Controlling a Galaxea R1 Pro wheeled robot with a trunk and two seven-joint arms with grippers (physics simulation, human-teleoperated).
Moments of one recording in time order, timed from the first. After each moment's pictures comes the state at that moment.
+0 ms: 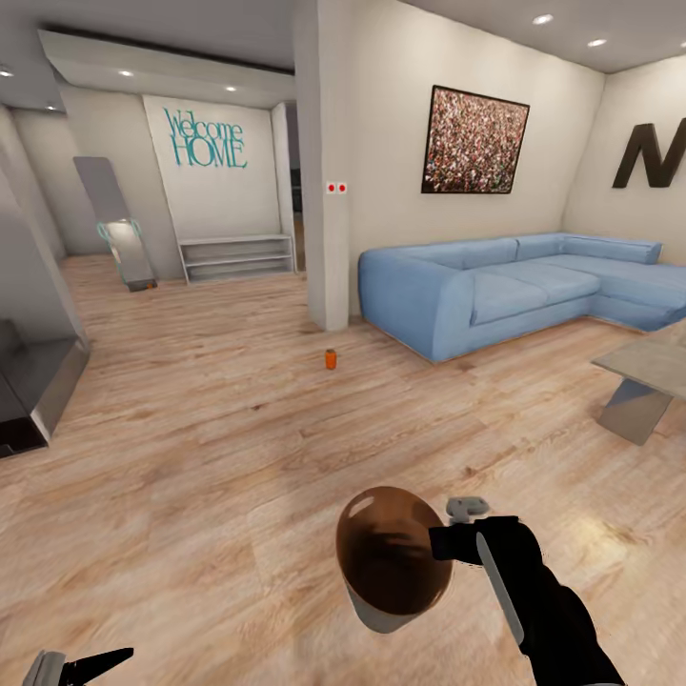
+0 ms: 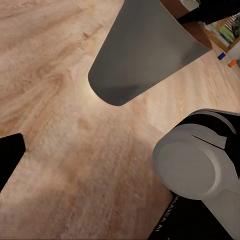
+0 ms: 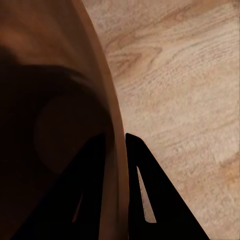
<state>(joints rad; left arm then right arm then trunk) 0.05 0.36 0.48 -1.09 0.12 0.16 -1.52 -0.39 0.00 0.03 -1.29 0.03 1.00 0.18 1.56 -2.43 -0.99</state>
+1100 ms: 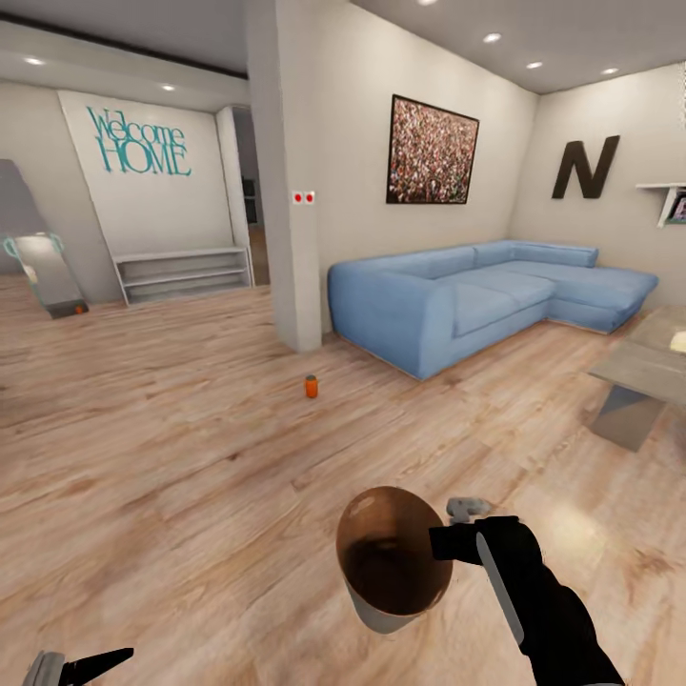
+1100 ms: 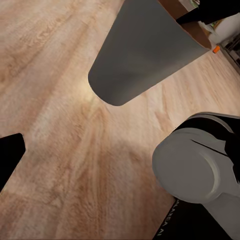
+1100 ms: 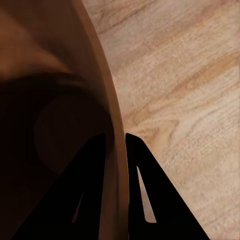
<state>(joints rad) 0.05 0.36 0.48 -1.09 0.12 0.16 -1.52 -0.39 0.00 0.03 -1.29 0.03 1.00 0.18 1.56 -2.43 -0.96</state>
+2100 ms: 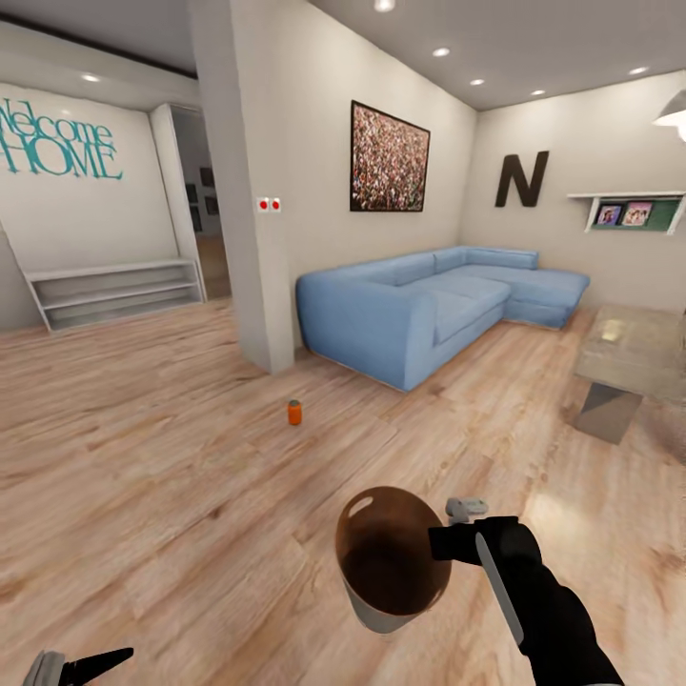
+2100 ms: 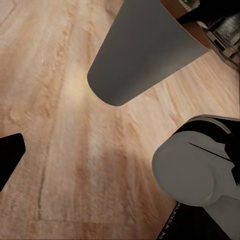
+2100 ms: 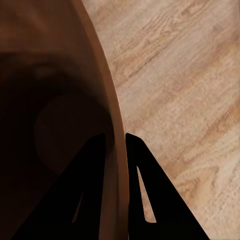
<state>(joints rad) 0.05 0.36 0.48 -1.09 0.12 0.16 -1.52 -0.39 0.00 0.03 -1.29 0.03 1.00 0.18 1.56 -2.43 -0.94</state>
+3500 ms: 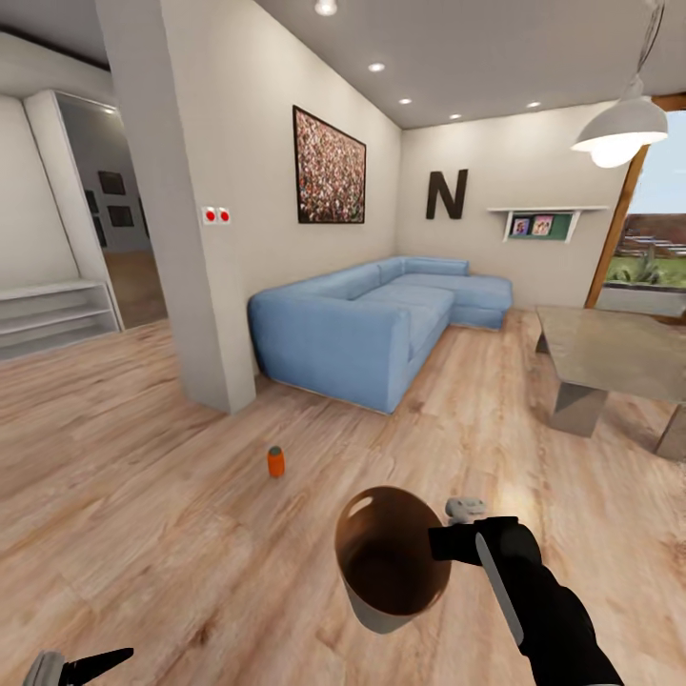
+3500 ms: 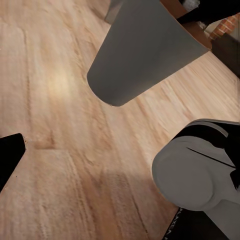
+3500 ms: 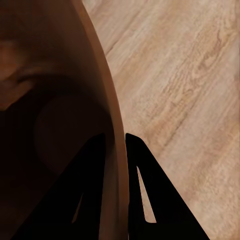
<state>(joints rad) 0.05 0.36 0.48 -1.09 0.12 0.16 -1.52 -0.39 0.00 0.03 -1.29 0.03 1.00 0.18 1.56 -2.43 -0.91</state>
